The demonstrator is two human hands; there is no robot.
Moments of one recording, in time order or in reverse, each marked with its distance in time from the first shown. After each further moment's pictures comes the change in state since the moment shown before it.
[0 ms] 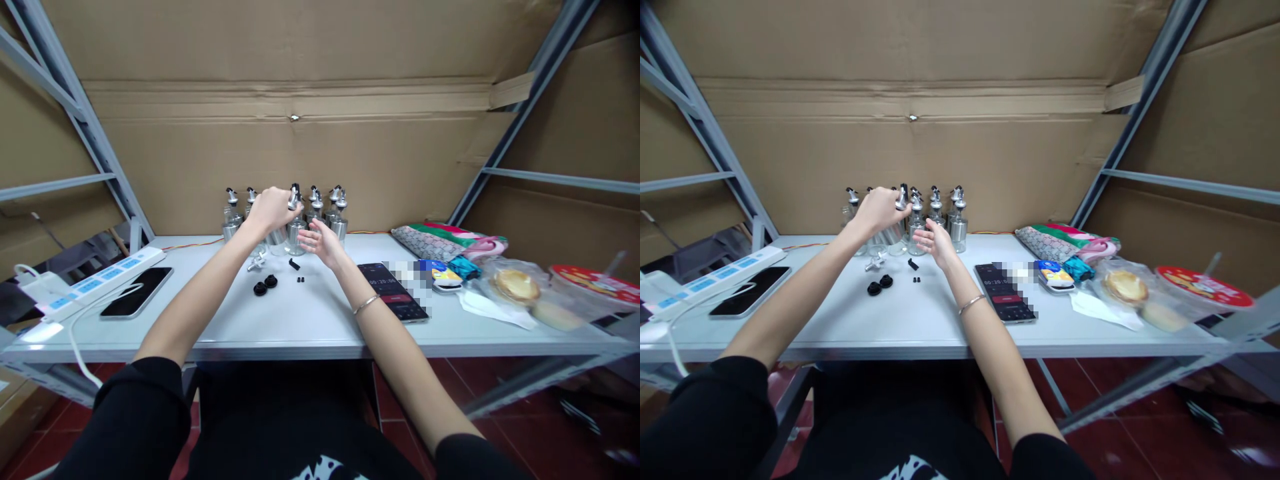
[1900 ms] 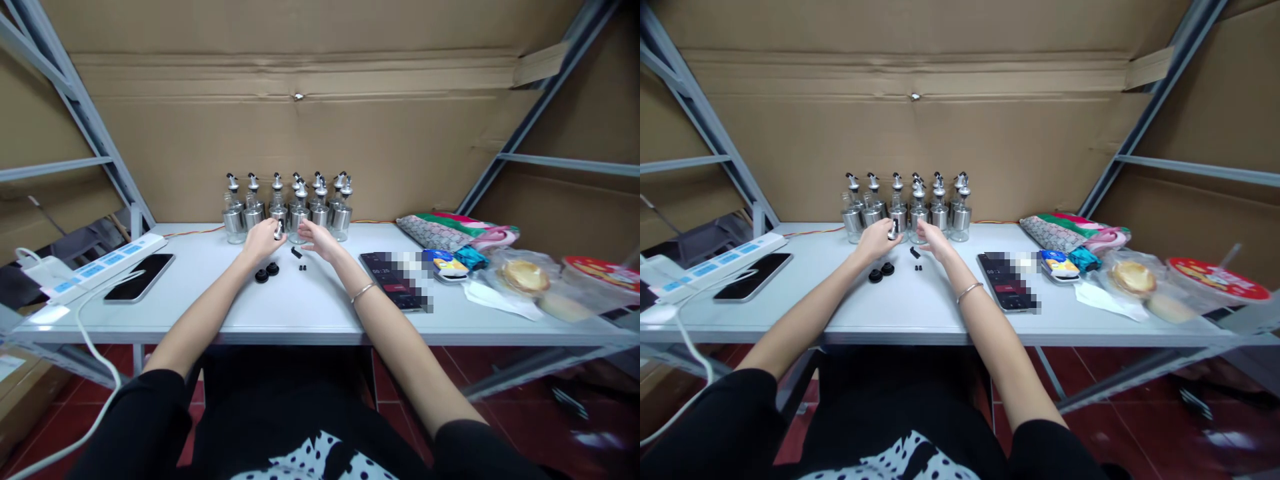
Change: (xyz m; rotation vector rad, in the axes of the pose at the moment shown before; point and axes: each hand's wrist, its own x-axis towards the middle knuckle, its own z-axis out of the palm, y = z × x) left_hand -0.067 -0.045 0.082 0.029 -0.058 -0.015; right_hand 0.011 0.024 -0.001 -0.395 -0.025 0.061
